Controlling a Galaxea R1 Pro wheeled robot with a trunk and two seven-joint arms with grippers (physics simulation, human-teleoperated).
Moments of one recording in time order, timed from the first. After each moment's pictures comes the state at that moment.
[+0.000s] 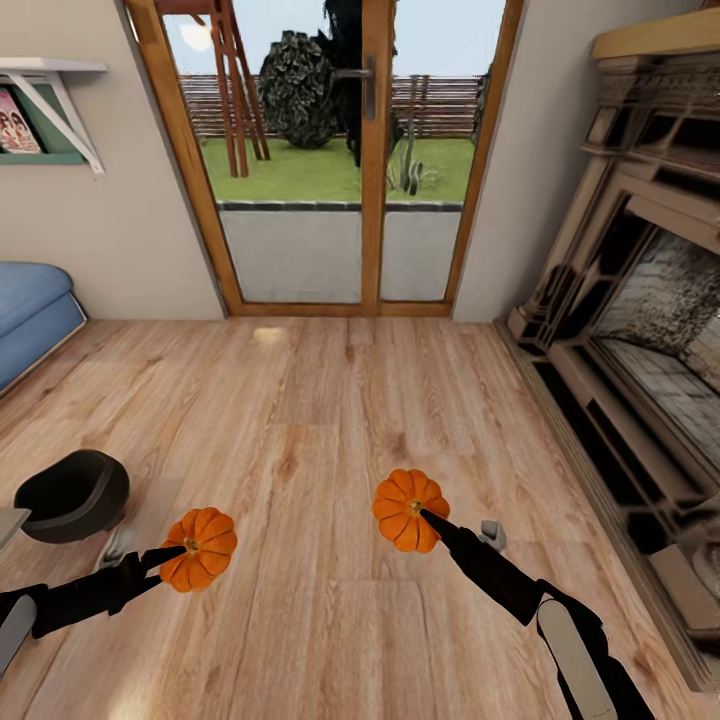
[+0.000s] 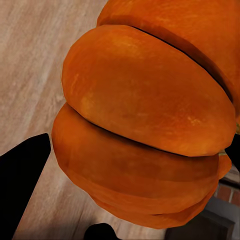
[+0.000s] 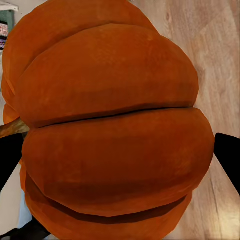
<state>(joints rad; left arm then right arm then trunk) -0.45 0.43 0.28 -0.74 0.48 0.87 -0.85 -0.25 -0.02 -0.08 -1.27 -0.83 0.60 0.50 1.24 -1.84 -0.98</state>
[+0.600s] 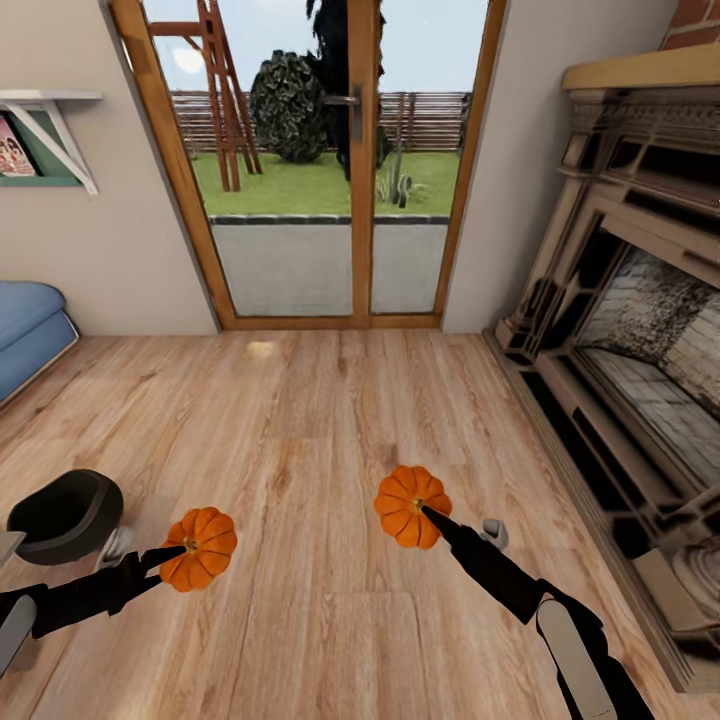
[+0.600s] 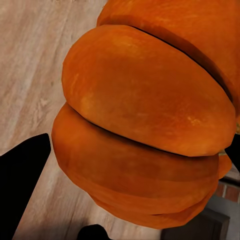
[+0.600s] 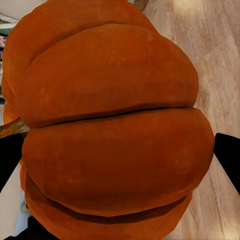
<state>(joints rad) -0.45 0.43 0.28 -0.74 0.48 0.87 -0.85 -0.25 -0.02 -0.08 -1.27 -0.83 0.56 0.50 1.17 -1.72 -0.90</state>
